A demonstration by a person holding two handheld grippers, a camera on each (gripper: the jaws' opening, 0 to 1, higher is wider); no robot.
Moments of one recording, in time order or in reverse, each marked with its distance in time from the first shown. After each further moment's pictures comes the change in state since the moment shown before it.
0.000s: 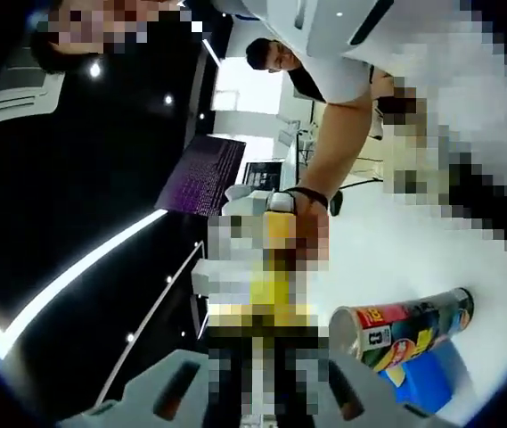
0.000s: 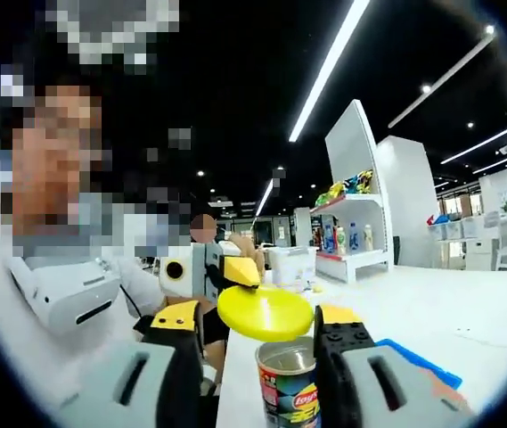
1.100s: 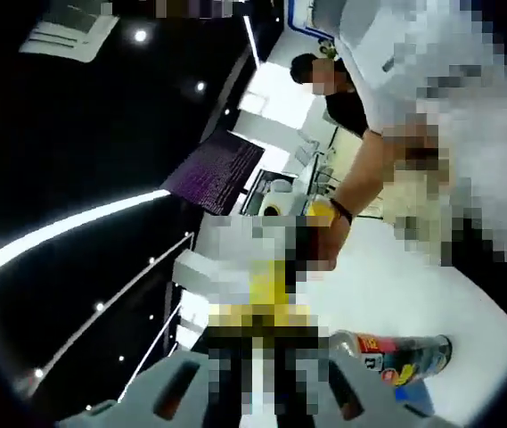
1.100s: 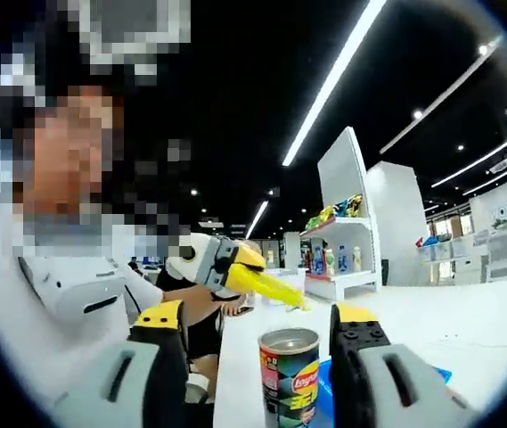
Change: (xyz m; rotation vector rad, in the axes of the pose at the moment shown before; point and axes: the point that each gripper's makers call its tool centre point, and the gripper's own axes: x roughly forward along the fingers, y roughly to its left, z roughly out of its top) left arm 0.004 0.026 0.002 -0.206 -0.028 0.006; right arm -0.037 0.007 -0.001 -0.015 -0.122 -0.045
